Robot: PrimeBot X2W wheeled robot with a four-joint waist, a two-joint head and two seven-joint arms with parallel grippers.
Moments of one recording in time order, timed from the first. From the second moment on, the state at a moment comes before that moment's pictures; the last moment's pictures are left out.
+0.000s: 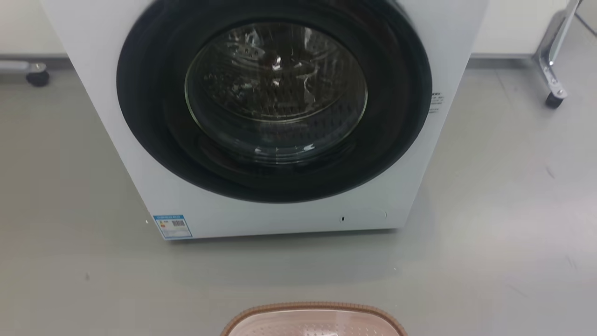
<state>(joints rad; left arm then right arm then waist) -0.32 0.02 -0.65 1.19 -0.62 0.06 -0.01 -0.37 -0.05 0.96 1.06 0.89 -0.14 0.02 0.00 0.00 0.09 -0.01</state>
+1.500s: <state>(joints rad) -0.35 0.00 -0.68 1.26 -0.67 0.02 0.06 -0.40 -0.04 1.04 1.14 1.00 -0.07 0.10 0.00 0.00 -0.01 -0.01</state>
